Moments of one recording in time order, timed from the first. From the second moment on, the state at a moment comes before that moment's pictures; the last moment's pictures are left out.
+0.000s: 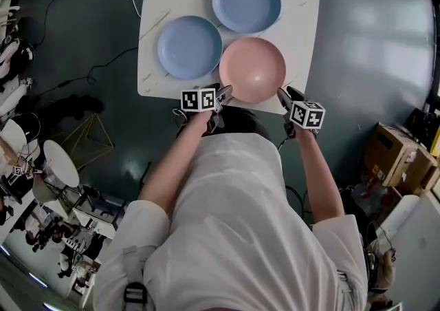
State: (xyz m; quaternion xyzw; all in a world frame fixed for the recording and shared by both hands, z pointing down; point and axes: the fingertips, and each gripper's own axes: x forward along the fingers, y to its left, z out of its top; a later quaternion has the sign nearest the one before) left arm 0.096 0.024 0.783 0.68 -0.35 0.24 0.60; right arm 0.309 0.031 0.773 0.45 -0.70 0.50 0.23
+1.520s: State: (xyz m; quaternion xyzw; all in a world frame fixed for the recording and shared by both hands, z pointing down) left arm 0.095 0.012 0.812 0.64 -0.37 0.24 0.63; right arm 0.303 0.014 0.804 0.47 -0.63 0.58 0.20
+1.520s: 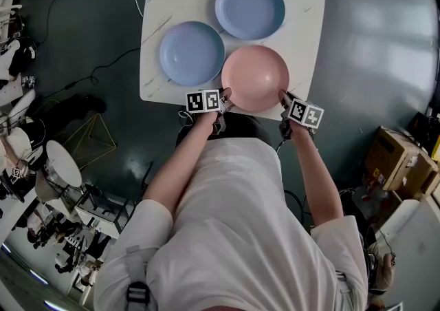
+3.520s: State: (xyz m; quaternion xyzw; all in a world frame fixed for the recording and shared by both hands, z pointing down) left arm -0.054 -0.001 0.738 0.65 -0.44 0.16 0.60; right arm 0.151 -0.022 0.738 0.39 -0.71 0.53 0.25
